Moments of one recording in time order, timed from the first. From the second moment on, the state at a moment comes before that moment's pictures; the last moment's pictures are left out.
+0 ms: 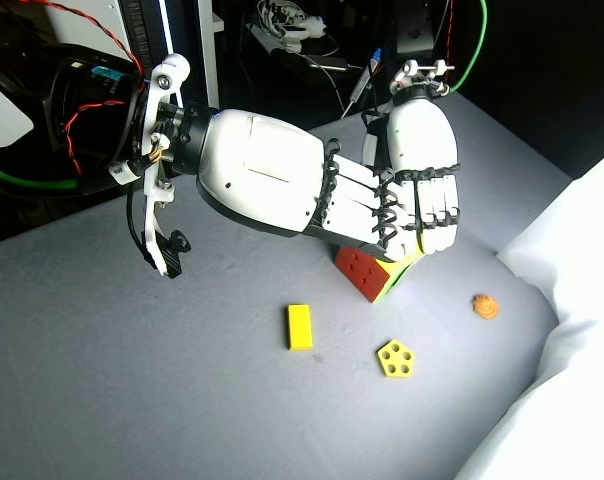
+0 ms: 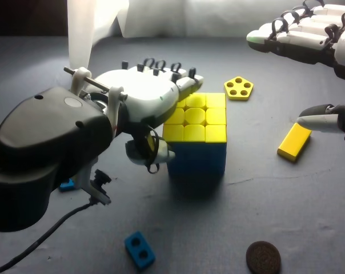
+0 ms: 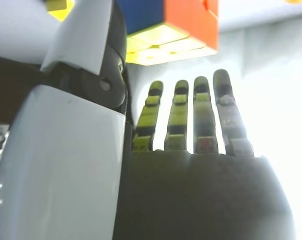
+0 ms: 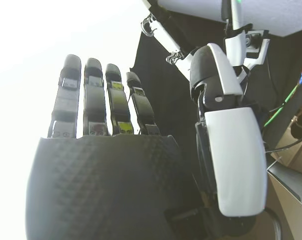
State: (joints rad) left arm 0.32 -1.10 0.82 -1.45 -0.60 2.34; right arm -0.39 -0.67 0.77 -0.15 0.41 -0.83
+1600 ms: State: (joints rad) left arm 0.24 -1.27 0.97 -1.77 -0.71 2.55; right arm -0.40 -0.67 0.77 -0.22 0.43 -0.83
